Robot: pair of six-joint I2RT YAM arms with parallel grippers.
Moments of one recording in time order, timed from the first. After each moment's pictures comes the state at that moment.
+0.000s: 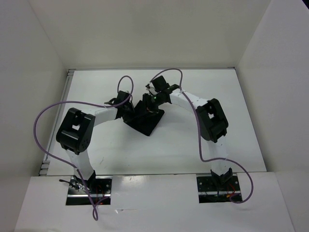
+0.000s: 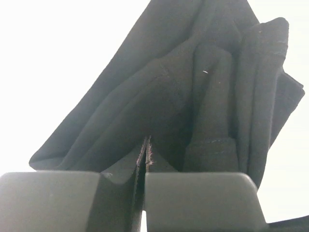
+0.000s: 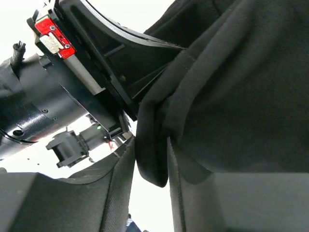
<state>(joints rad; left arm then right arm) -0.38 1.83 1.07 -0.19 0.10 -0.73 0.59 2.12 1.67 -0.55 -0.64 0.63</state>
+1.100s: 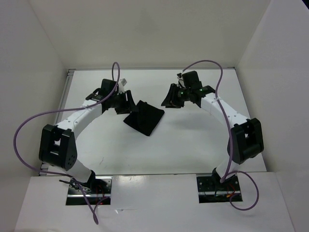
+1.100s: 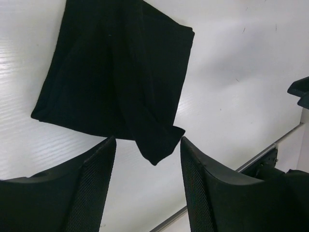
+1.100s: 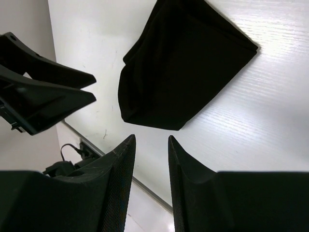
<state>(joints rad) -0.27 1.56 1.17 -0.44 0.40 -0.48 0.40 1.63 1.32 -0.48 -0.43 0.64</state>
